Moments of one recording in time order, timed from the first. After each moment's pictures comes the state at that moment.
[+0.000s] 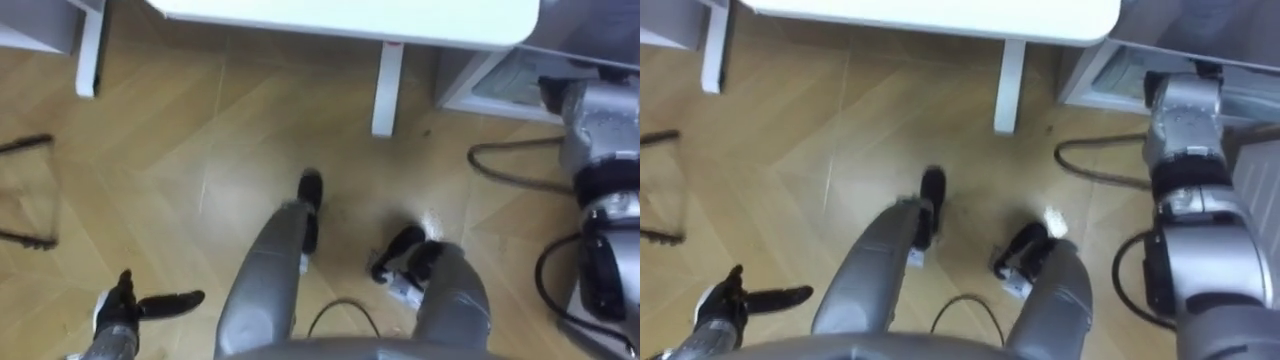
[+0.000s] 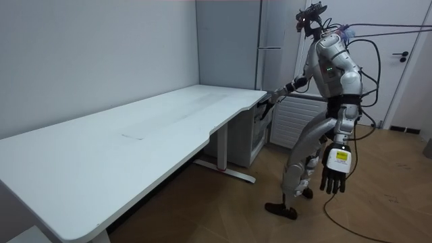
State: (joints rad) left arm 0.18 0.39 -0.27 0.96 -0.56 -0.11 0.16; right arm -0.58 -0.45 -0.03 0.97 1.77 -0.20 -0.40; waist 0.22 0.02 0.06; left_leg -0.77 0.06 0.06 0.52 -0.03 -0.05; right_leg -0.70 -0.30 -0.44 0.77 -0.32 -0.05
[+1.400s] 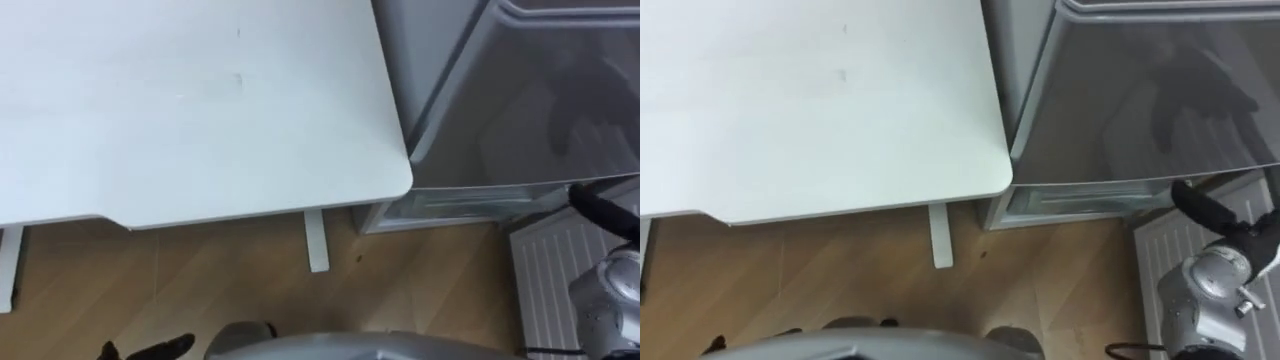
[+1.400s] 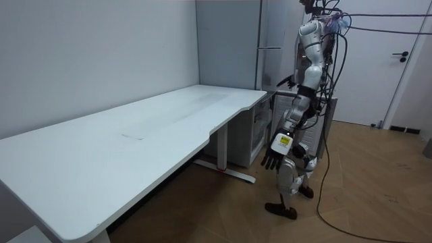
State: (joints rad) left arm 0.35 0.25 0.10 0.95 -0.51 -0.08 0.19; right arm 0.15 -0.45 -0.20 0.46 0.54 -0.12 -0.65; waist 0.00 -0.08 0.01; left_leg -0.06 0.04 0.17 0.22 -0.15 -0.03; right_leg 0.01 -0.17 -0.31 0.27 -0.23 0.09
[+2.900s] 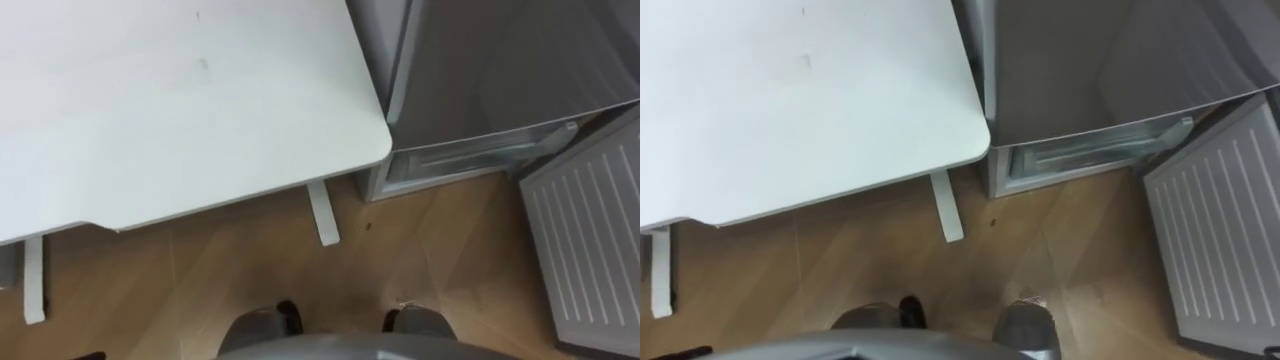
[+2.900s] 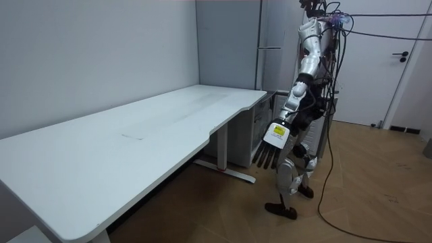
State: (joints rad) left arm 0.35 0.50 0.23 1.00 -0.42 0.03 0.09; right arm -0.17 -0.91 -0.25 1.36 0.72 0.01 -0.22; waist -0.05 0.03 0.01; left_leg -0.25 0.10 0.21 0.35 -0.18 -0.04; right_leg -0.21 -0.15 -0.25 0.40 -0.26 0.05
